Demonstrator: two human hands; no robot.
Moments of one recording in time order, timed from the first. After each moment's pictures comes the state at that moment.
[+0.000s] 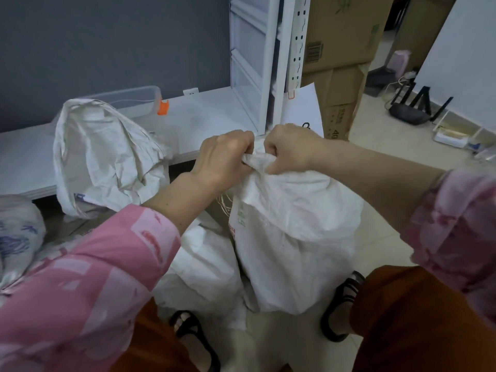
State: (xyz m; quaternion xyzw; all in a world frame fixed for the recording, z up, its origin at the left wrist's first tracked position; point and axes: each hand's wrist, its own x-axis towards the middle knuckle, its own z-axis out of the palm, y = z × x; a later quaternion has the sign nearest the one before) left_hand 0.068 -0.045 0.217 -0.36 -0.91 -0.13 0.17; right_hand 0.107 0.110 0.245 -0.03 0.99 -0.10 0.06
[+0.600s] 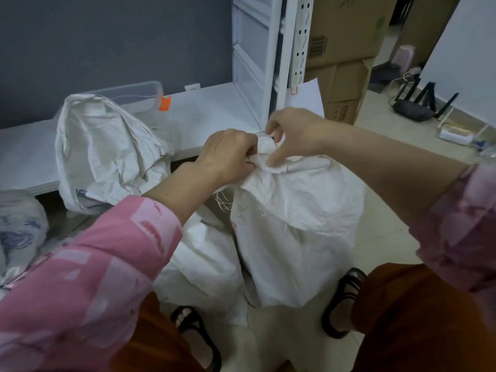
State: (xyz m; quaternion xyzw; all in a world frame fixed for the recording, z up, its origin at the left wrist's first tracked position) left_hand 0.058 -0.040 0.222 -0.37 -0.92 -0.07 0.10; right_hand 0.107 0.117 0.260 -0.03 0.98 -0.18 0.08
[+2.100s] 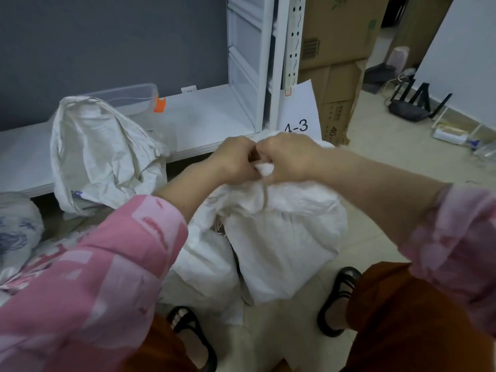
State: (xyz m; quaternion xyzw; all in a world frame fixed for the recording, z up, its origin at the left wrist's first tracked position) left_hand 0.071 -0.019 0.221 -0.31 -0.94 -0.15 -0.09; right_hand 0.126 0.115 0.240 -0.11 0.99 -0.03 0.04
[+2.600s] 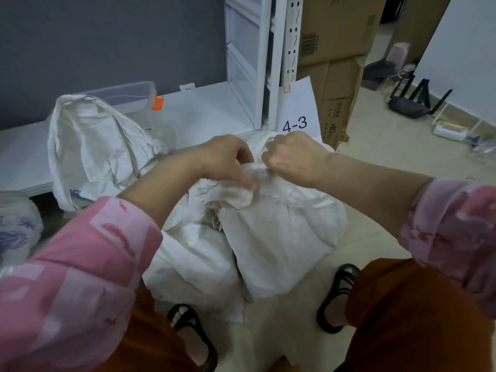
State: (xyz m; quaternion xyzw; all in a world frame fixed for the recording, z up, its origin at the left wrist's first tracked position) left_hand 0.074 -0.042 0.242 -0.33 -0.92 -0.15 -0.17; right_hand 0.125 0.128 0.206 -0.22 0.92 0.30 -0.12
